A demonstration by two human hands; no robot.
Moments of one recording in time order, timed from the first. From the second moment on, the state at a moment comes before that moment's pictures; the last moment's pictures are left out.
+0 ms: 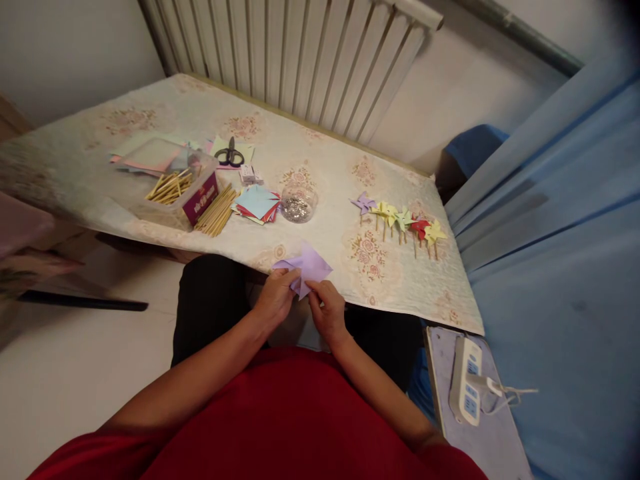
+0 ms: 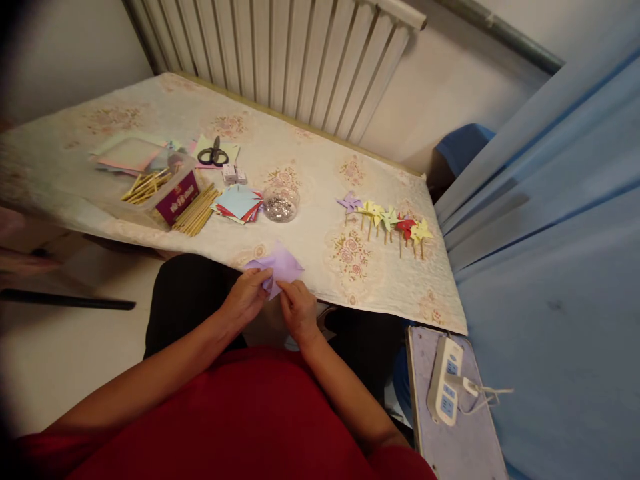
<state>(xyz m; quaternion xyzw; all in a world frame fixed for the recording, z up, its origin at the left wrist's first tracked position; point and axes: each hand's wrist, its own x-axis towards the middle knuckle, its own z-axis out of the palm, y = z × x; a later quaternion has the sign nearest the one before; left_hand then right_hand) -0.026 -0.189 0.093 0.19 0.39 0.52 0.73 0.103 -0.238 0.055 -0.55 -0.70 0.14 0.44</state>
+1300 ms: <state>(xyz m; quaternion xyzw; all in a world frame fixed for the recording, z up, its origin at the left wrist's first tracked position) -0.023 -0.191 0.081 0.27 0.41 0.52 0.69 0.071 -0.218 0.082 -0.65 -0.36 0.41 0.52</state>
